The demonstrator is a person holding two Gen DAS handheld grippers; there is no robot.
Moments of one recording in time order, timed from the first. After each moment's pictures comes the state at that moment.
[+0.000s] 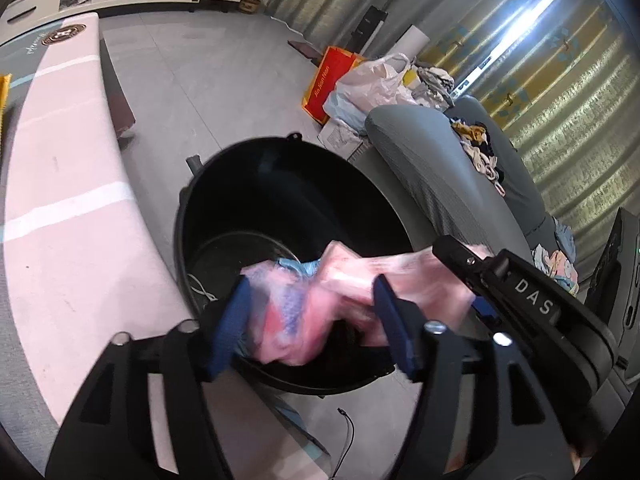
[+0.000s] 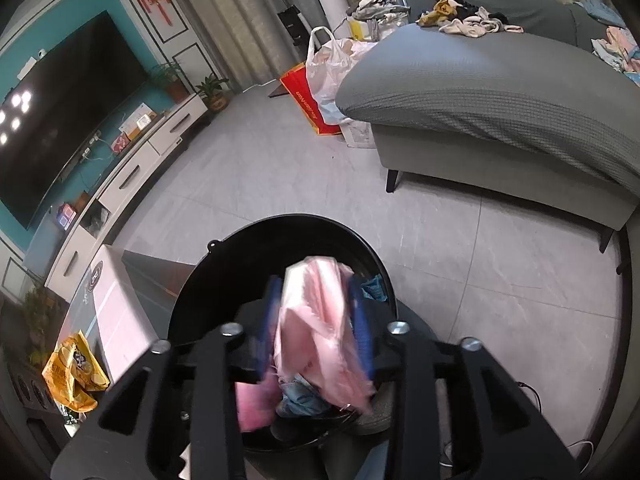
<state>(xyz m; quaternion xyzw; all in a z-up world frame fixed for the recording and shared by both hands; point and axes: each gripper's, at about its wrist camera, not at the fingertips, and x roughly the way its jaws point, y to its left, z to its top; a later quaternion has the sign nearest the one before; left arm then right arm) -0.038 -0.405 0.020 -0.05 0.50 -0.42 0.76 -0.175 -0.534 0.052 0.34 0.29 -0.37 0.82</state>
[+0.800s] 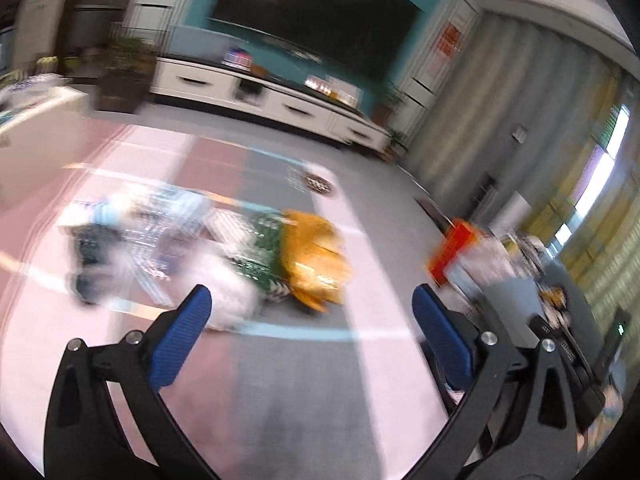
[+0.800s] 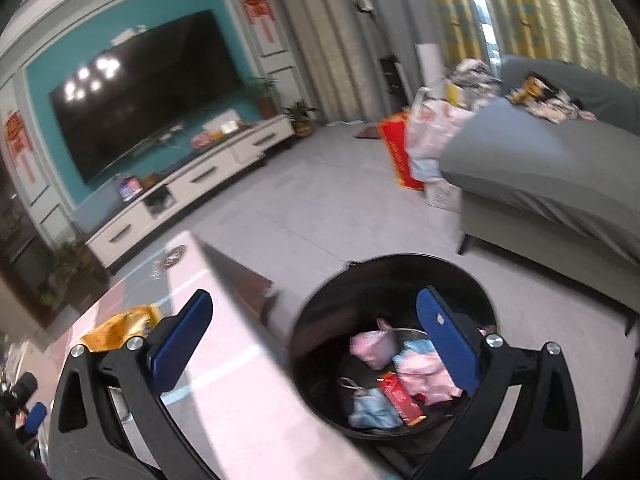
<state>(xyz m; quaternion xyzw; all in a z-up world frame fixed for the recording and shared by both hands) -0.022 -0.091 0.125 -0.17 0.33 -0.15 0.92 -0.131 -0.434 0.117 0.23 0.23 -0.25 0.91</state>
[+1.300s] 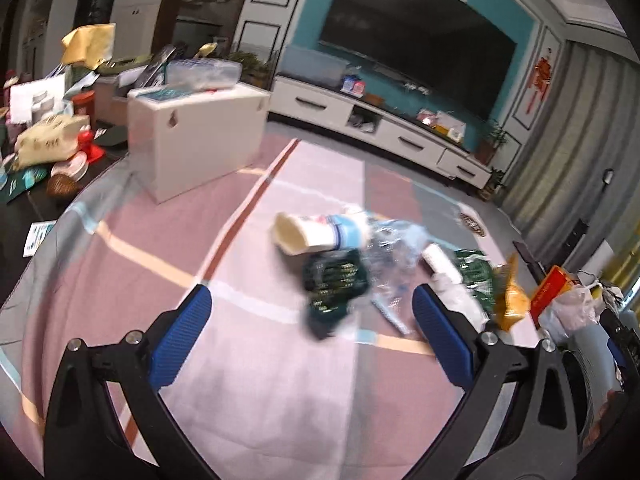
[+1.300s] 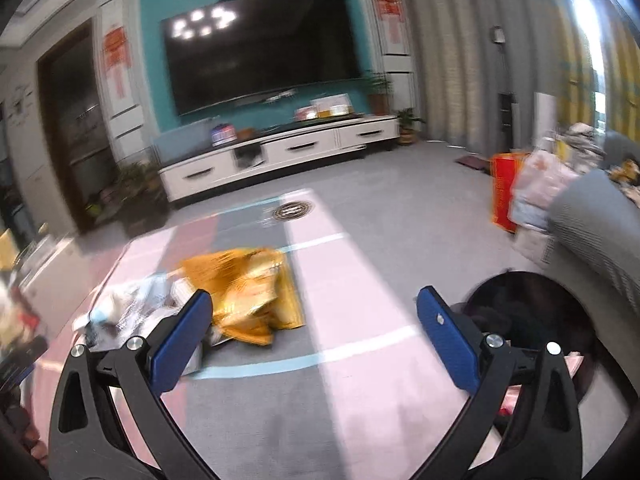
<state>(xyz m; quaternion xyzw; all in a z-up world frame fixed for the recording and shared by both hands) -0.015 0.062 0.075 -0.16 0.33 0.02 0.93 -0.059 -0.290 0.109 0.10 0.26 -0.10 0.96</state>
